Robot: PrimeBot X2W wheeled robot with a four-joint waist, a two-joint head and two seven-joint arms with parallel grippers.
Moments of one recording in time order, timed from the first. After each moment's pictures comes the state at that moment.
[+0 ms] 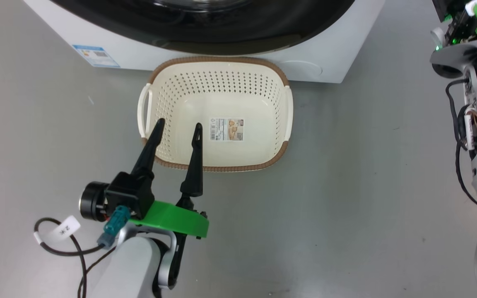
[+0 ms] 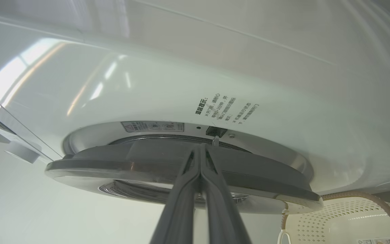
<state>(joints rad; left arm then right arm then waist) -0.46 0.03 -0.34 0.26 -0.28 0.13 -0.25 -1.04 -0.12 -0.12 0.74 1.43 0.13 0.37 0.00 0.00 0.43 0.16</state>
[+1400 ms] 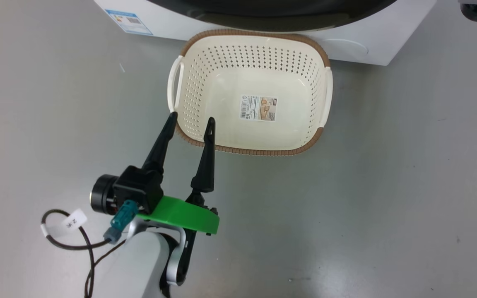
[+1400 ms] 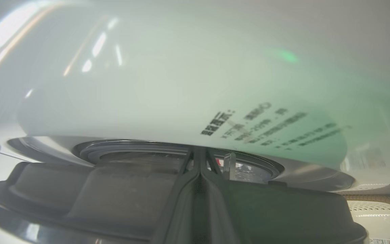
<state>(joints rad) -0.49 0.03 -0.40 0.25 -0.33 0.15 -0.25 -1.31 -0.16 -0.08 0.95 1.36 0.13 0.46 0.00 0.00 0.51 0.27</state>
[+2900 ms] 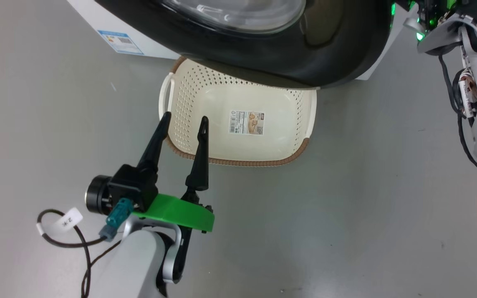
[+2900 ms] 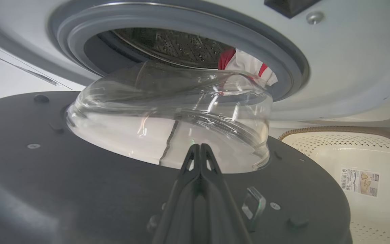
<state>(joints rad) -0.50 0.03 -0.38 0.26 -0.33 0.15 -0.25 -1.23 -0.12 0.01 0.87 1.34 0.12 0.78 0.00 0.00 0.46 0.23</state>
